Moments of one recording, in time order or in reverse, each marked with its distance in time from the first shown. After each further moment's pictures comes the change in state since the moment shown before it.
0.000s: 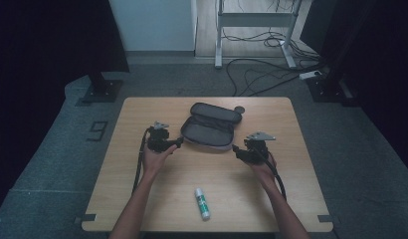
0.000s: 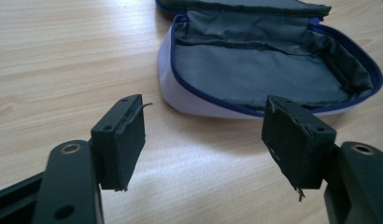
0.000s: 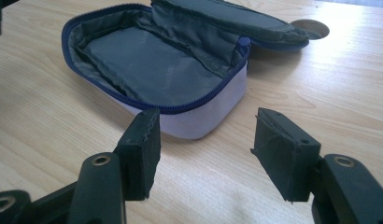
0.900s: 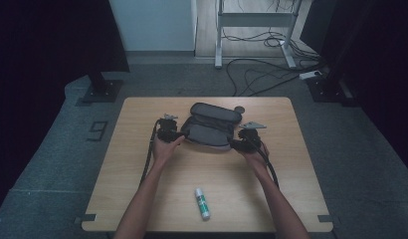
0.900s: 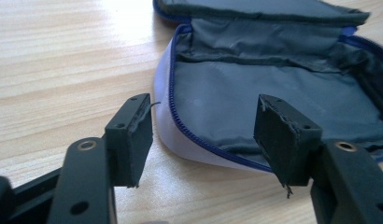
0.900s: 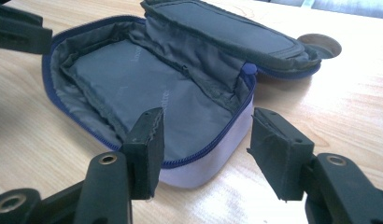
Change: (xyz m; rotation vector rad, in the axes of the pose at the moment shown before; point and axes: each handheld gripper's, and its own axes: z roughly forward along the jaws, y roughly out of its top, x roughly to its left) left arm 0.002 0.022 0.052 0.055 0.027 -0.016; right arm 0.000 0.028 0.032 0.029 -0.008 0.001
